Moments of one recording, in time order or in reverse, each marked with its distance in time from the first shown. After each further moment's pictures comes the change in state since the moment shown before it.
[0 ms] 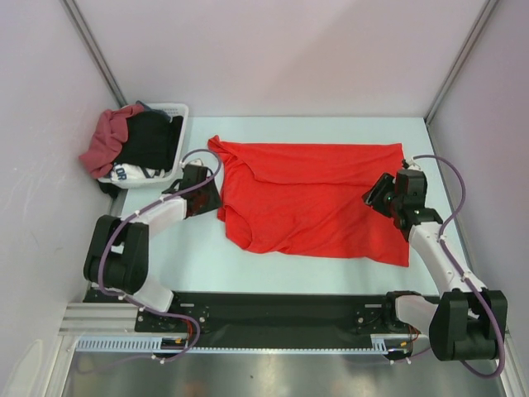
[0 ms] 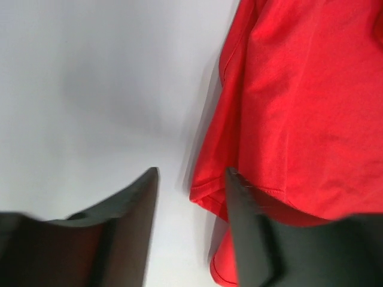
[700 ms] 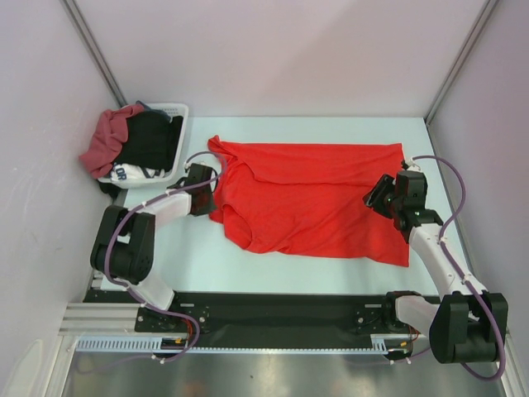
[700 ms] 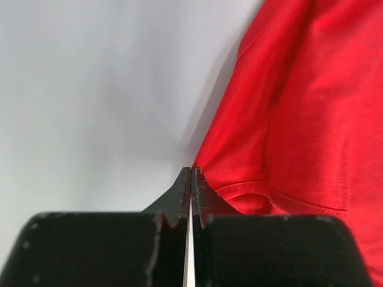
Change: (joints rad) left arm -0.009 0.093 0.040 -0.051 -0.085 0.069; right arm 0.012 -0.024 -0.014 -0.011 0.010 -0.032
